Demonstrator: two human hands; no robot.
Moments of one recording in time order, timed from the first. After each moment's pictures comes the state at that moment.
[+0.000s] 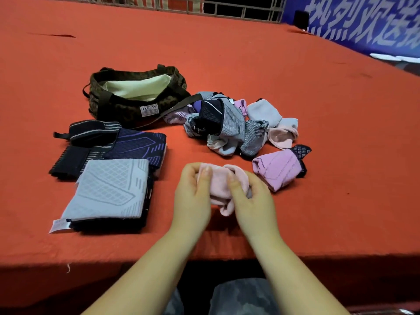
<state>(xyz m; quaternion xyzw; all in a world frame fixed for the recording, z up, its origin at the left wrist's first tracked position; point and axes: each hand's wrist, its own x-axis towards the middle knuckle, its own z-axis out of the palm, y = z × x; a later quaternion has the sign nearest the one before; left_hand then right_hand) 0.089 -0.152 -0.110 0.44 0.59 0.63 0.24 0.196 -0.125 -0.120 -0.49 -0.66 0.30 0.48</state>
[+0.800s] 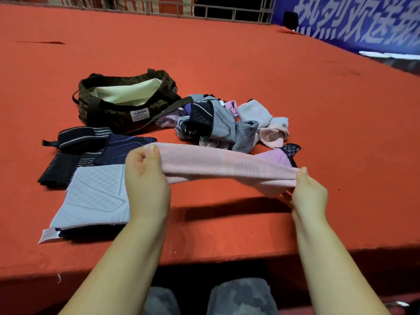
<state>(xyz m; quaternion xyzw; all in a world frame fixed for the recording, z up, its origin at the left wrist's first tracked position) 0.055 -0.142 -0.083 0.31 0.60 0.71 0.18 0.278 -0.071 -0.116 -0.64 -0.34 0.34 0.60</state>
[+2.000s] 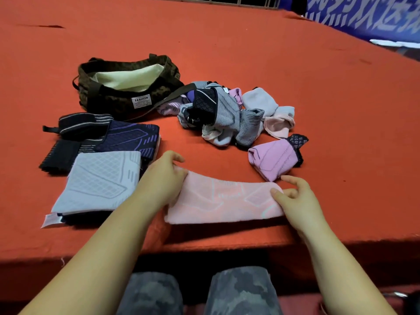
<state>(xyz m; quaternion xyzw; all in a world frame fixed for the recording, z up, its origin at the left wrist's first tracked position) 0.032 -0.132 -0.105 0.53 0.78 0.28 0.20 0.292 -0.097 -0.146 -0.66 -0.53 0.38 0.36</state>
